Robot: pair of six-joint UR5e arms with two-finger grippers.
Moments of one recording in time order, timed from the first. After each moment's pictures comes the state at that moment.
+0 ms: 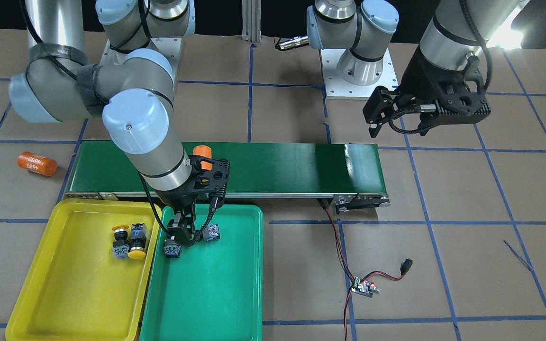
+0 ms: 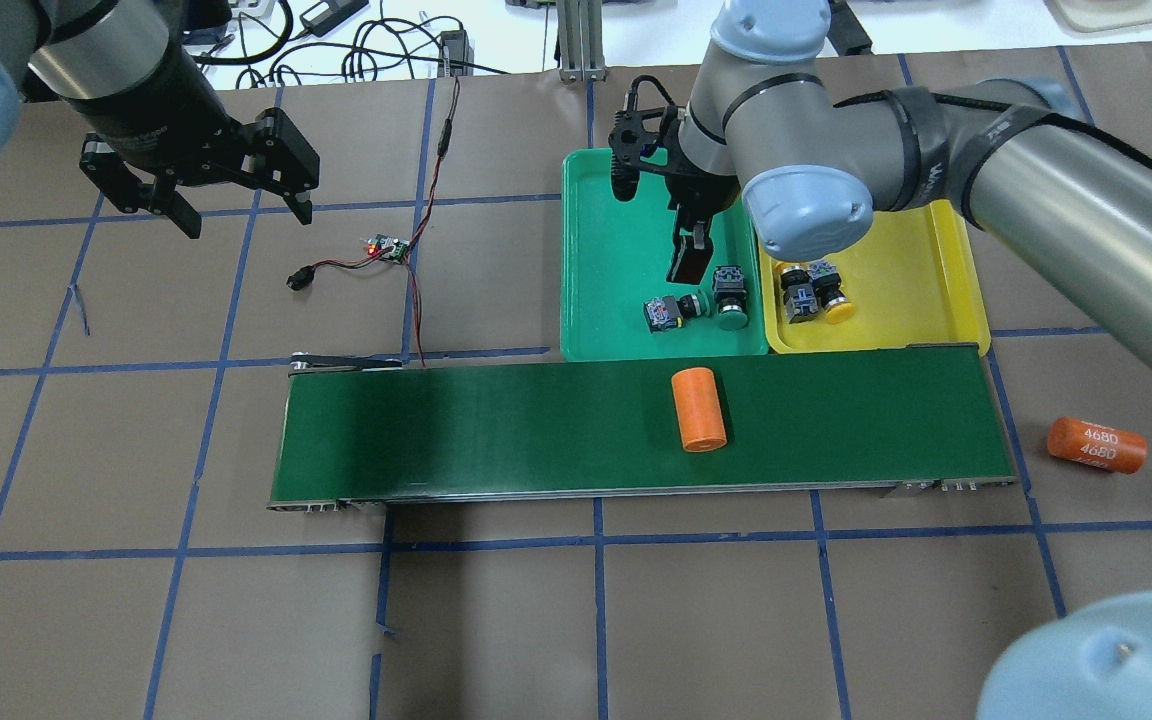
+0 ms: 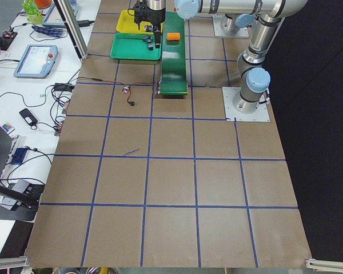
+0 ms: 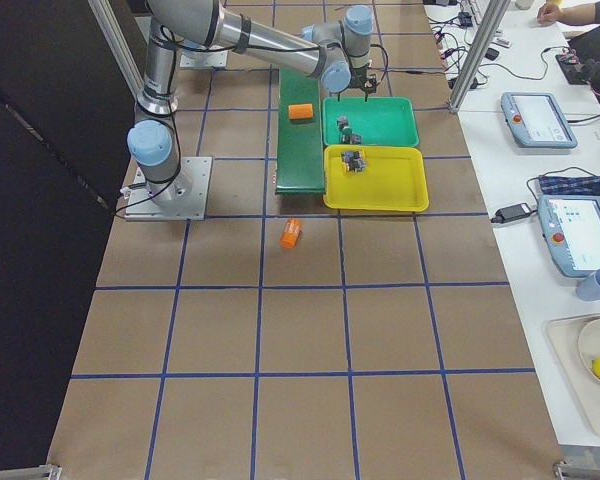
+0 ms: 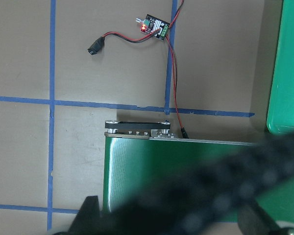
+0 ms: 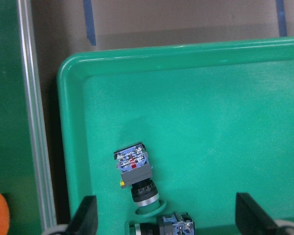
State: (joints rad) left arm -1.52 -1.60 -1.53 -1.56 1.56 -0.03; right arm 1.74 -1.22 1.58 -2.01 -1.44 -1.30
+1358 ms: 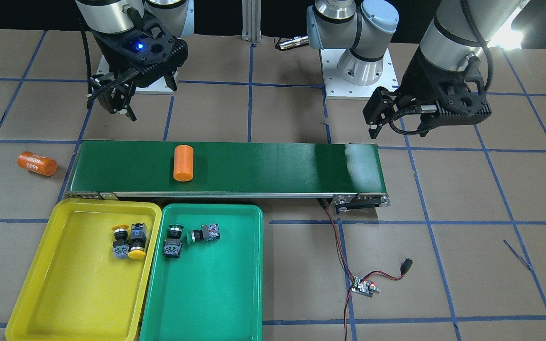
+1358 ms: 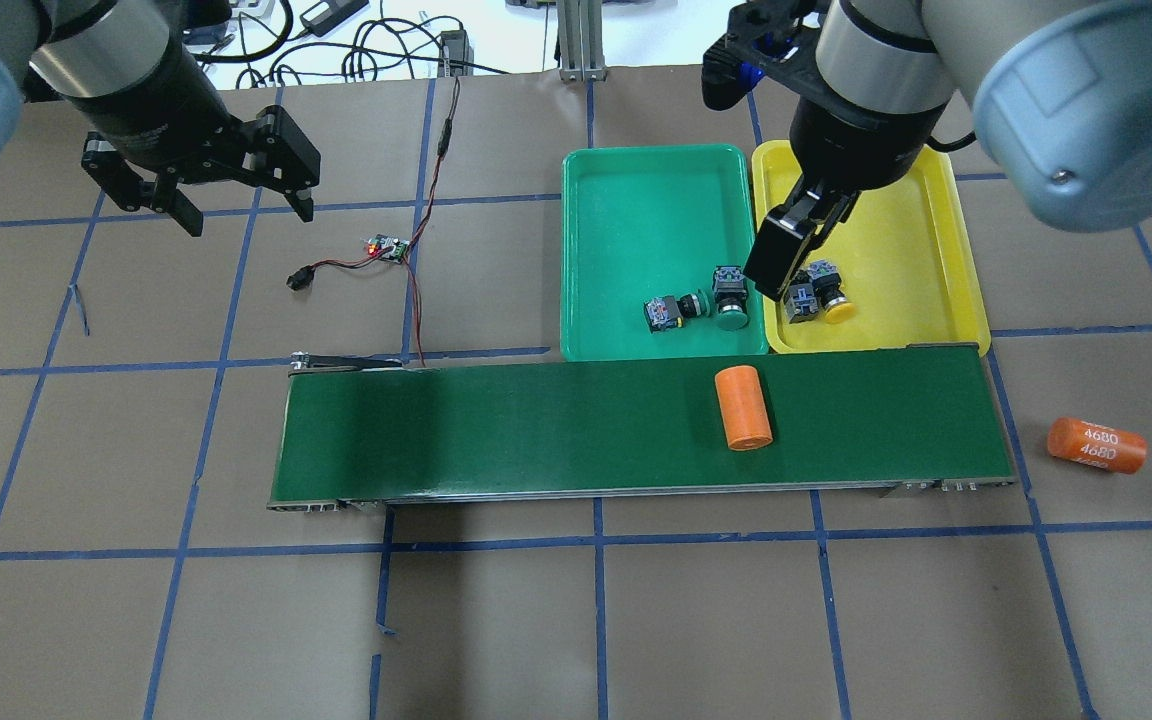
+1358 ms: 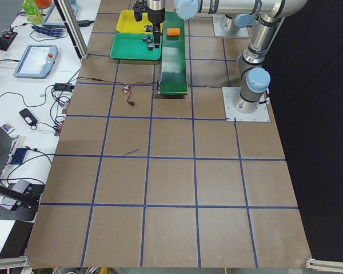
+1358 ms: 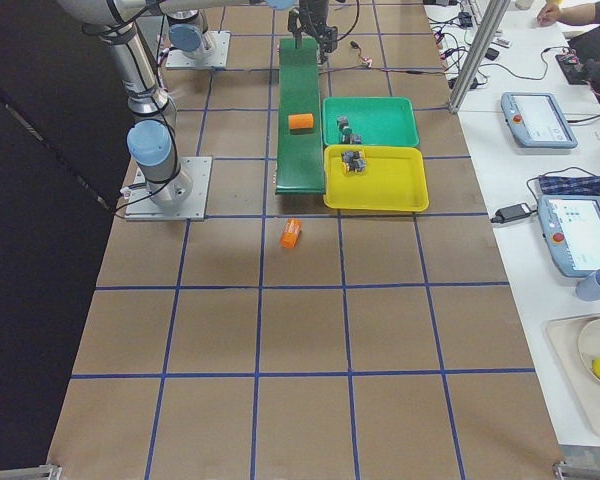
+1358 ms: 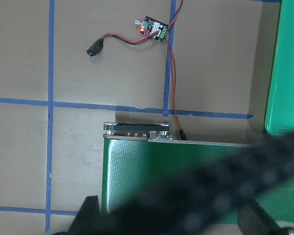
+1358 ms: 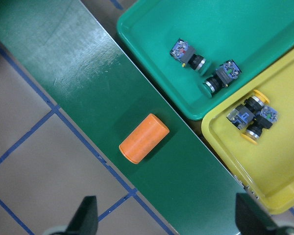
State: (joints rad) left arm -1.52 -1.60 -1.53 -1.55 1.55 -0.03; right arm 1.71 -1.59 1.54 -1.52 -1.56 -0.62
